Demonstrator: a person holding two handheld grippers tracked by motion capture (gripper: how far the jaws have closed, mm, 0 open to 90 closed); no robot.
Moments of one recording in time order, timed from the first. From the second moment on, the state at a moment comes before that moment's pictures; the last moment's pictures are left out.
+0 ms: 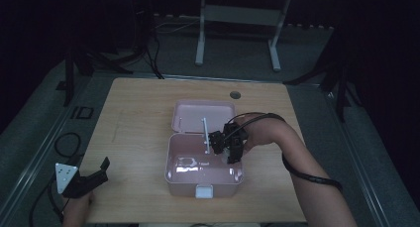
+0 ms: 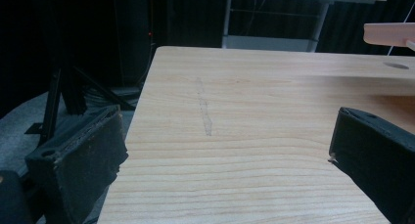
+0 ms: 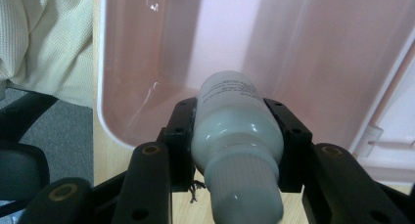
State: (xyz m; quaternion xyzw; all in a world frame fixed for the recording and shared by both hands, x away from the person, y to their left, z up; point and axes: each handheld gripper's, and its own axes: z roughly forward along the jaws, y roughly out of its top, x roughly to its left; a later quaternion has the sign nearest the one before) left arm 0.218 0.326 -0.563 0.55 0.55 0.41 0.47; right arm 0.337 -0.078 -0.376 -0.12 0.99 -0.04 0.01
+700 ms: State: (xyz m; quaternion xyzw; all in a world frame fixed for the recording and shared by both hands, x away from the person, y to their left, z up) left arm 0.218 0.326 -0.563 0.56 0.55 0.41 0.48; right arm 0.332 -0.075 -0.429 -0.14 0.99 -0.04 -0.02
